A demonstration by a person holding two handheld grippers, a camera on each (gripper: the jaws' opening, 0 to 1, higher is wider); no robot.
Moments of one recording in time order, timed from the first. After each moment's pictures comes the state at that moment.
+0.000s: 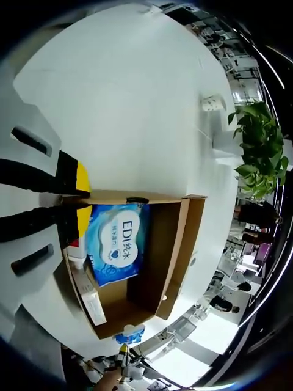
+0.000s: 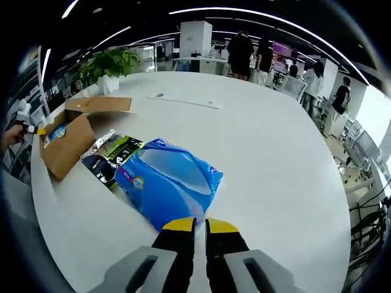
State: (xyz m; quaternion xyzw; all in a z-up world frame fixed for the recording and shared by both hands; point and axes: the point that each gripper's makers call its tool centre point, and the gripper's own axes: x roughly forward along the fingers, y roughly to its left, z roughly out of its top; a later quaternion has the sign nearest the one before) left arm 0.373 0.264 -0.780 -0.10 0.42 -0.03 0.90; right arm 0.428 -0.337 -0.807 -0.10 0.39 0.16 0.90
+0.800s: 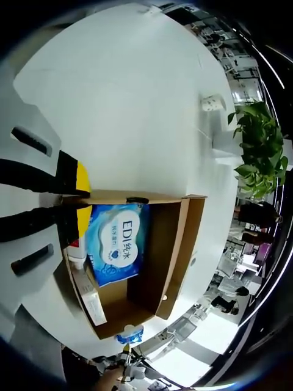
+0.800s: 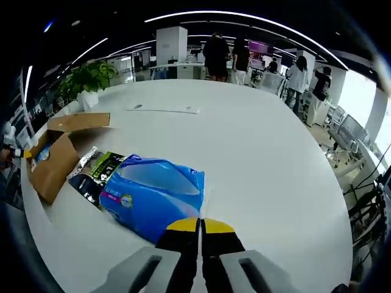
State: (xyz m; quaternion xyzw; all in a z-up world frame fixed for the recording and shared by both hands) left arm 0.373 0.265 -0.781 -0.09 0.42 -0.03 0.90; right arm 0.438 -0.347 -0.804 -0.05 0.38 0.09 0.92
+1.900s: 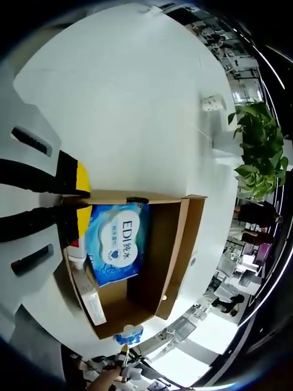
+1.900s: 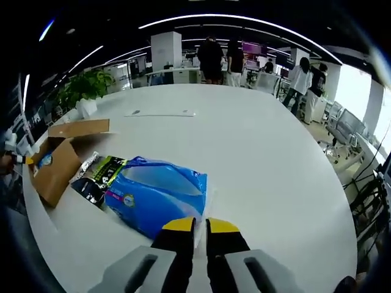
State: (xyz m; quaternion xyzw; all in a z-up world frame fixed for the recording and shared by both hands) left arm 0.372 0.263 -0.779 -0.10 0.42 -0.03 0.90; right arm 0.428 -0.352 -0.799 -0.03 0.36 0.09 0.93
